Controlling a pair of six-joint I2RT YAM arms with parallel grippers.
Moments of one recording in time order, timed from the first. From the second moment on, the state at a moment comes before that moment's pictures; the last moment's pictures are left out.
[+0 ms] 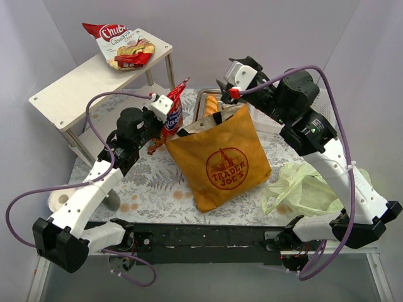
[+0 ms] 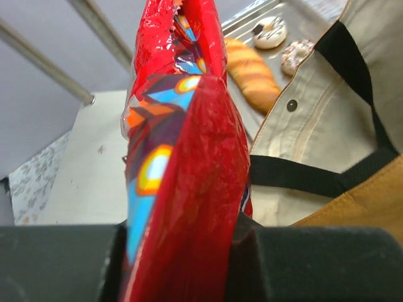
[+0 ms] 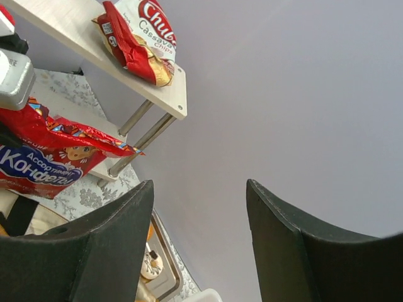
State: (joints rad) left arm -0.44 1.11 1.06 -0.17 0.05 0.31; right arm 0.75 1.31 1.74 -0.29 -0.15 -0.73
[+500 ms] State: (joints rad) left arm -0.41 1.19 0.91 0.13 -0.01 0.37; right arm 0.75 1.31 1.68 -0.36 -0.17 -0.73
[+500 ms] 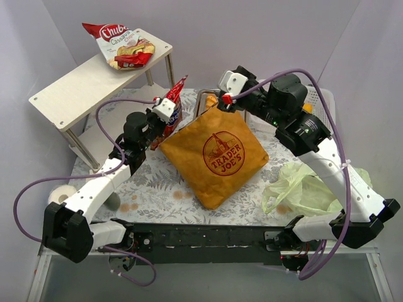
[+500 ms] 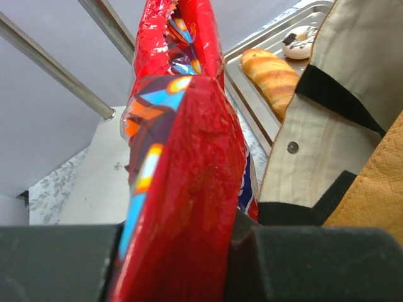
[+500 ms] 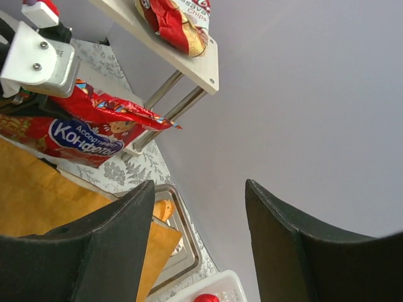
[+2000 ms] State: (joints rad) left arm -0.12 1.83 0.97 0.93 -0.22 0.65; right arm 0.75 1.23 1.52 -0.46 -0.15 -0.73
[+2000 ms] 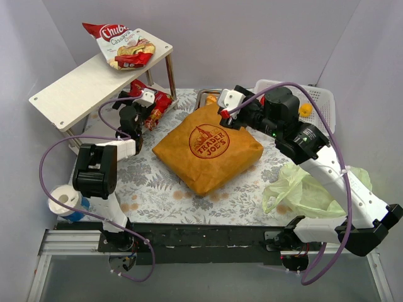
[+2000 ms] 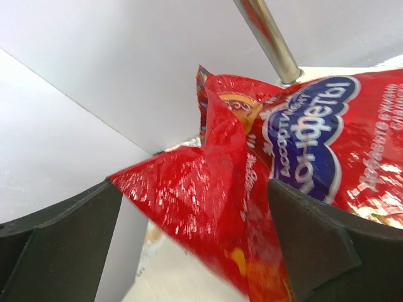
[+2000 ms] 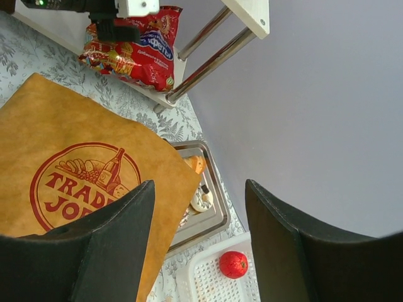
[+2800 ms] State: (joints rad) left arm -0.20 1.33 0.86 0.12 0.59 0.02; right arm 0.74 1.15 1.32 -0.41 -0.16 -0.68
